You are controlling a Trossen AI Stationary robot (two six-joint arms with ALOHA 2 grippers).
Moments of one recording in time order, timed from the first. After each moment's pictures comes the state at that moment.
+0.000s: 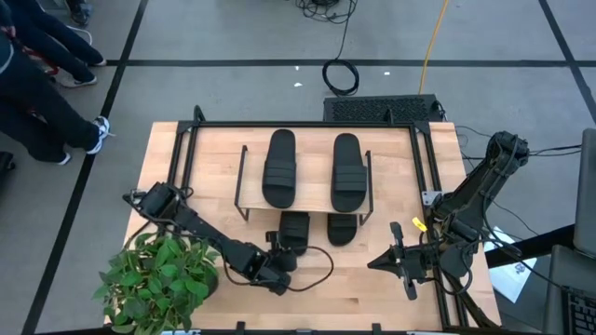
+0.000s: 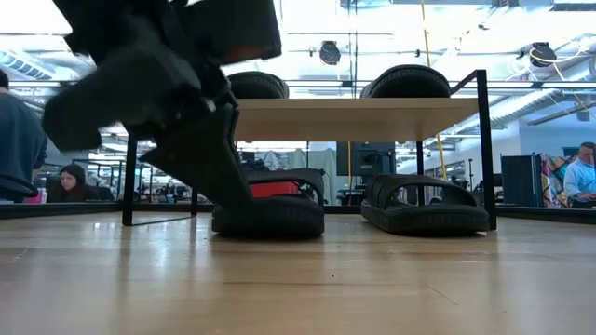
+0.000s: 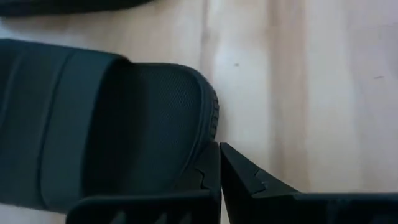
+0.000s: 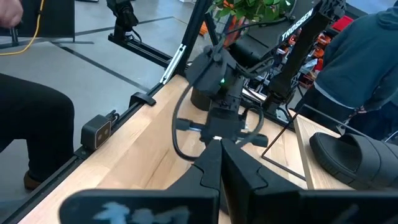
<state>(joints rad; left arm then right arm) -0.53 2.00 1.26 -0.40 -0.48 -0.42 0.95 1.08 0.69 0.07 0.76 -0.14</state>
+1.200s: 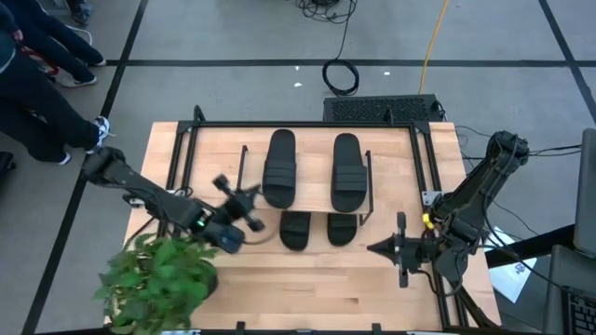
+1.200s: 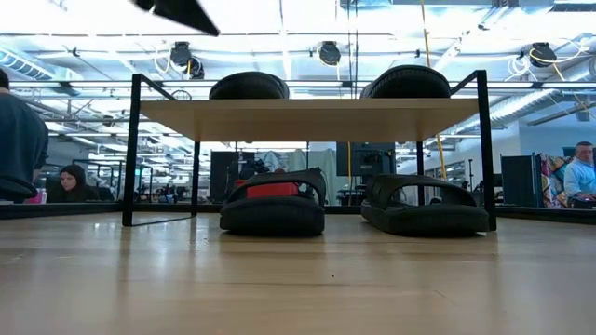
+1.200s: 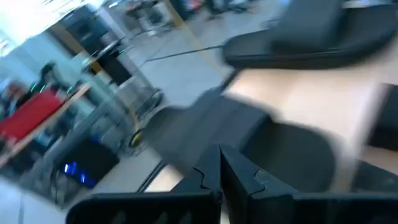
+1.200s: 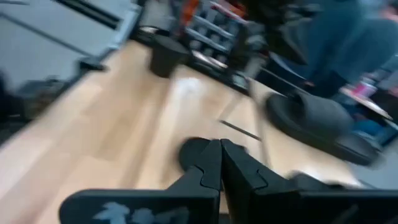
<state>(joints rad) -0.48 1.37 1.01 -0.49 -1.20 -0.34 0.95 1.07 0.69 -0.11 0.93 -0.05</state>
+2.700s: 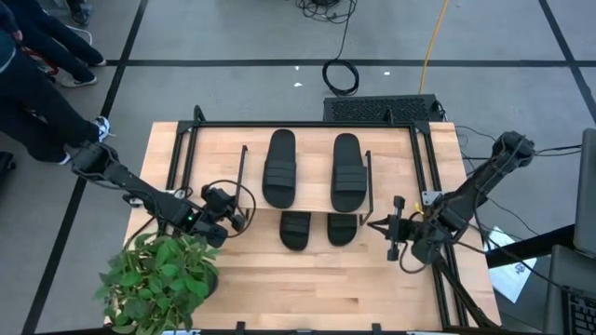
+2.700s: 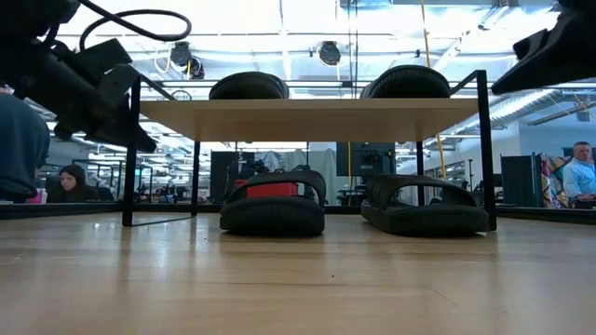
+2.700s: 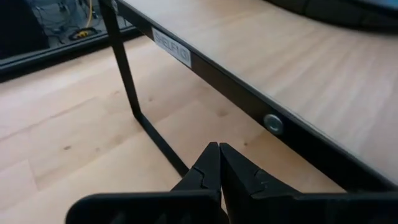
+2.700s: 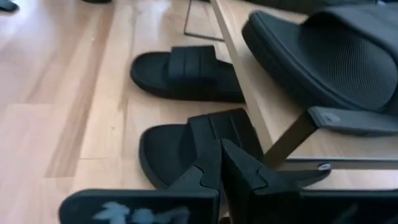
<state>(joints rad) -0.49 1.17 0.43 -0.33 -0.99 -1.08 0.80 0.96 0.48 -0.33 0.90 0.45</state>
